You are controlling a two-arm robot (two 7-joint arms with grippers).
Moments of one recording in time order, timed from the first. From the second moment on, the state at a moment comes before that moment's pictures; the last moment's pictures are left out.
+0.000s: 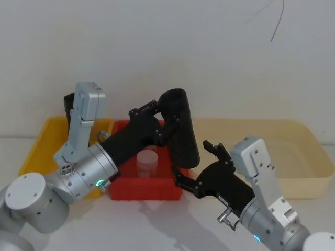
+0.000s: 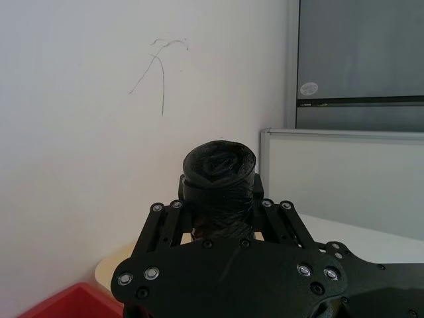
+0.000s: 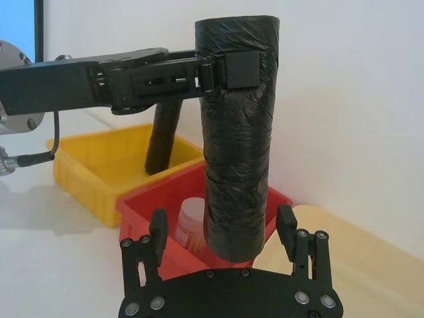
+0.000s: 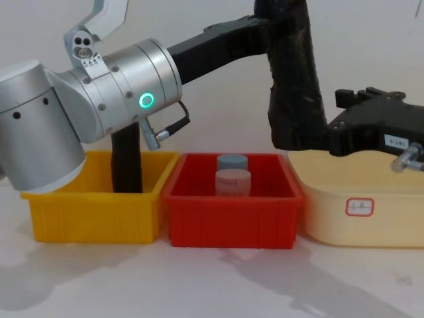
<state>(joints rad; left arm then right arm) -0.57 0.15 0.45 -1.30 -0.55 -0.16 -0.67 0.16 0.36 -0.37 -1.77 0.10 0.12 0.23</state>
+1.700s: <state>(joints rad) -0.57 0.15 0.45 -1.30 -0.55 -0.16 -0.67 0.29 0.26 -0.36 -1.61 0.16 0.11 0.32</state>
